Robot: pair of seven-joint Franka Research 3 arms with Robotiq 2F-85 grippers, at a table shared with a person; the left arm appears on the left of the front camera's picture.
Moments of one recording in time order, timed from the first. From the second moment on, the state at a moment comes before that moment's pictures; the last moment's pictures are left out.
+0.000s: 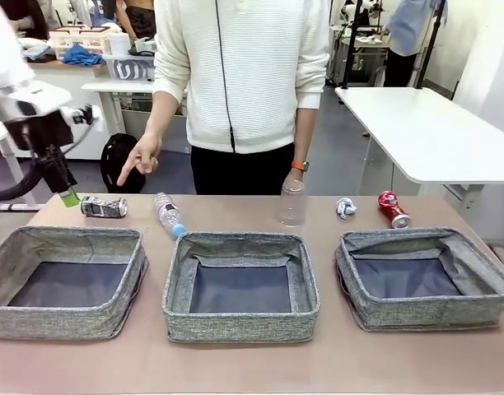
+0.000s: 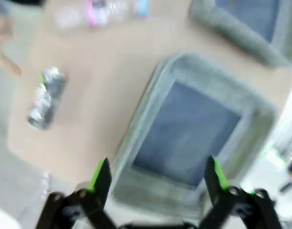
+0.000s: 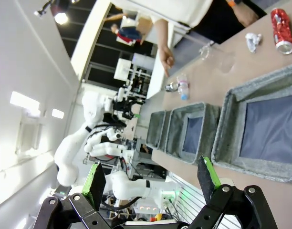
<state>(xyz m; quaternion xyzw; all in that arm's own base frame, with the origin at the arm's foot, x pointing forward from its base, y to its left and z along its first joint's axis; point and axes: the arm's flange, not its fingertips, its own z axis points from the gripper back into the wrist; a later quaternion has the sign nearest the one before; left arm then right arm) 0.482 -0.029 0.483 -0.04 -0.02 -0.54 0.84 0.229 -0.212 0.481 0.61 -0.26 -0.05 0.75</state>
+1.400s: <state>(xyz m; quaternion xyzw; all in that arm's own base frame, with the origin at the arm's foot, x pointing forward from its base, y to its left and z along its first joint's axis) 0.620 0.017 0.428 0.09 -0.09 -0.67 0.73 0.229 -0.212 0.481 0.61 -0.26 -0.05 0.75</state>
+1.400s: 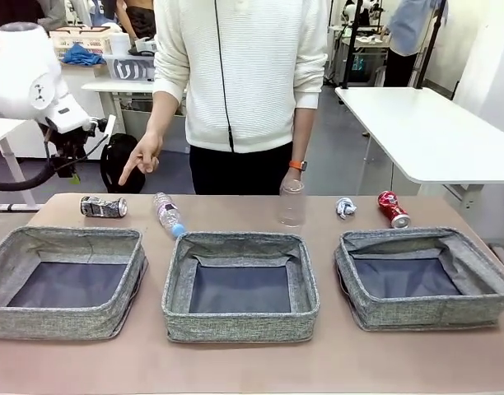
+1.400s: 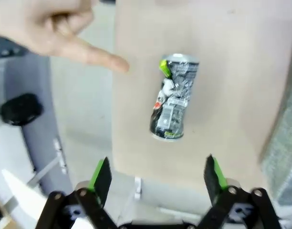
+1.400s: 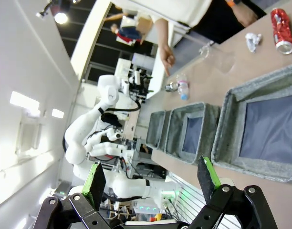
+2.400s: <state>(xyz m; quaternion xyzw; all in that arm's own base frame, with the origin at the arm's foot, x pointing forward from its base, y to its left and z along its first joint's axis) 0.680 0.013 0.333 -0.08 -0.02 -0.72 0.69 0.229 -0.212 0.481 0.61 -0.27 -0.05 0.75</state>
